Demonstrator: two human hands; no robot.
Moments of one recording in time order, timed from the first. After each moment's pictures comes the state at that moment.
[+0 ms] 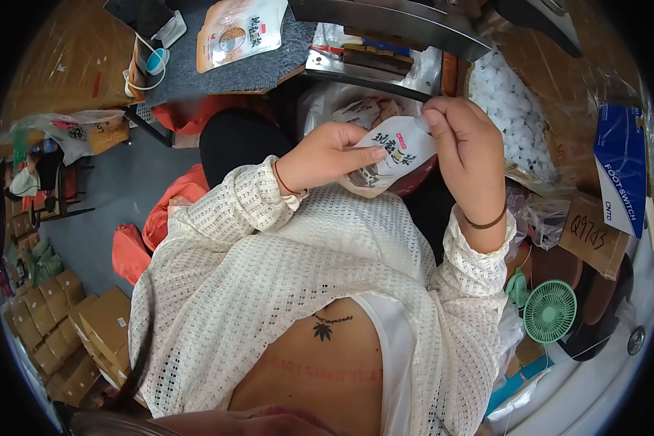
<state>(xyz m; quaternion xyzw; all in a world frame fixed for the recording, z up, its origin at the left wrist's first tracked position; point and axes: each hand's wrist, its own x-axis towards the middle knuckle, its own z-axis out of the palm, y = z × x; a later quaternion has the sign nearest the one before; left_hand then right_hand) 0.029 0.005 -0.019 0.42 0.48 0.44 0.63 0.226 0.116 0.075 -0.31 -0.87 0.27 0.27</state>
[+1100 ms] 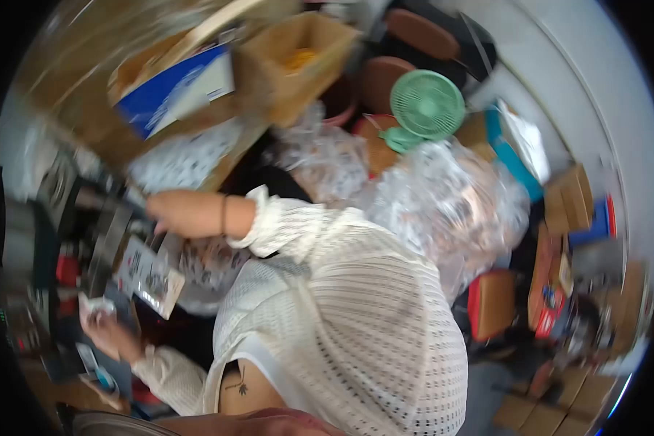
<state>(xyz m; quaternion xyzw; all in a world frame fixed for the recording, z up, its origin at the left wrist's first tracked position) -0.147 0.044 -0.056 0.44 0.74 0.48 0.19 0.264 0.124 0.024 -0.36 -0.81 0.32 0.34</state>
